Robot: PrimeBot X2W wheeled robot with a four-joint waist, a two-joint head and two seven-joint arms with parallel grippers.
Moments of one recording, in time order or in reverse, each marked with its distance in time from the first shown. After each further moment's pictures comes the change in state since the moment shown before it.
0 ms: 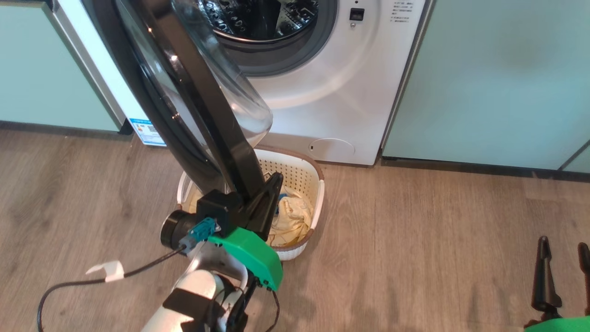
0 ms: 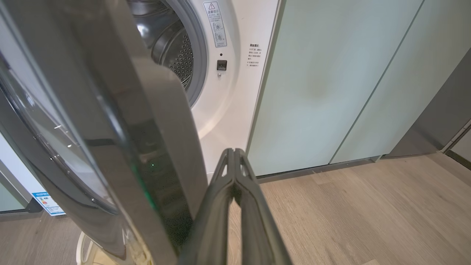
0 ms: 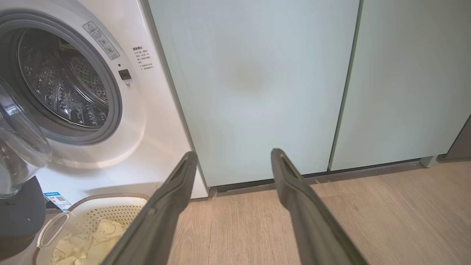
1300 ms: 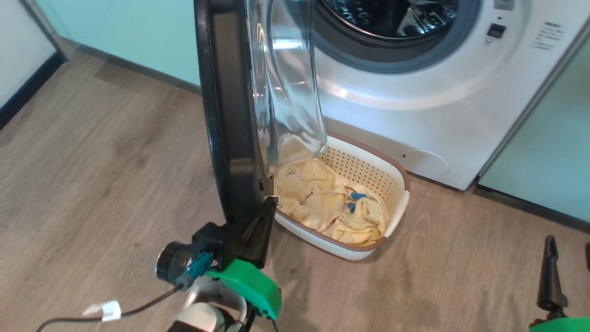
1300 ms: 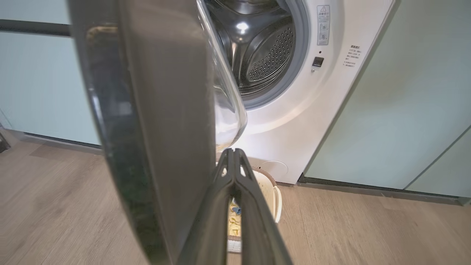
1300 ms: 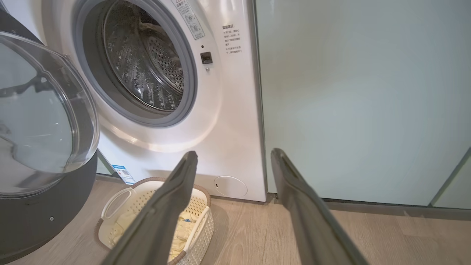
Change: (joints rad) left arm 0.112 0.012 -0.030 -0.068 0.011 0.084 -0.049; right arm -0.002 0.000 -0.021 -0.002 0.000 0.000 0.002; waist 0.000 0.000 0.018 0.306
